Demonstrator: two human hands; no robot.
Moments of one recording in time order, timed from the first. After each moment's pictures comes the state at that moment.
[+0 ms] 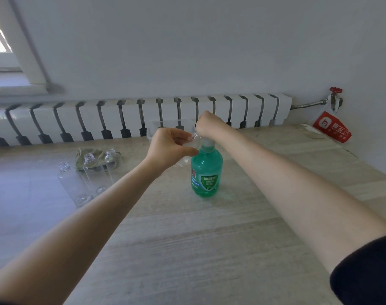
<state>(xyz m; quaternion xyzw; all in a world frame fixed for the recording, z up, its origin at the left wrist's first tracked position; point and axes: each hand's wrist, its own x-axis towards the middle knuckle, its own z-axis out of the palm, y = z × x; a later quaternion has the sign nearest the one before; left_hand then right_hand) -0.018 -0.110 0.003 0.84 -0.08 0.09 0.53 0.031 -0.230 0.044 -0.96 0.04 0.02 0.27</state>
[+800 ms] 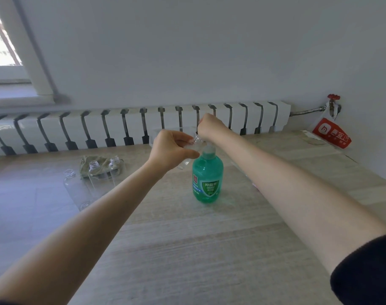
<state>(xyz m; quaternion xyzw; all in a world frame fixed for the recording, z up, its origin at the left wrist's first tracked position) -0.018 -0.111 0.016 0.84 -0.08 0.10 0.52 0.032 -0.228 0.053 -0.96 0.04 -0.02 0.28</state>
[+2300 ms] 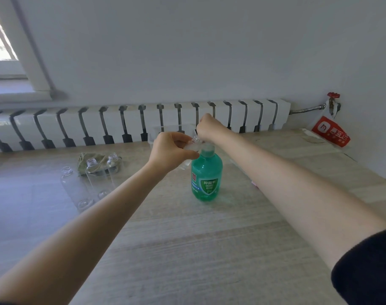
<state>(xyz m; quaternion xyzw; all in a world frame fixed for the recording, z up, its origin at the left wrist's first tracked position) -0.019 -0.114 0.008 0.85 -0.07 0.09 0.52 0.032 -0.229 0.047 -0.95 0.04 0.00 0.32</state>
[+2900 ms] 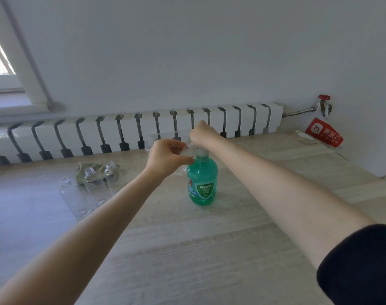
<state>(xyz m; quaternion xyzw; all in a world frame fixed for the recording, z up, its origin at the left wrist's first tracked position) -0.018 -0.114 0.007 0.84 -0.07 0.08 0.53 0.026 -0.226 0.050 -0.94 0.06 0.00 0.35</state>
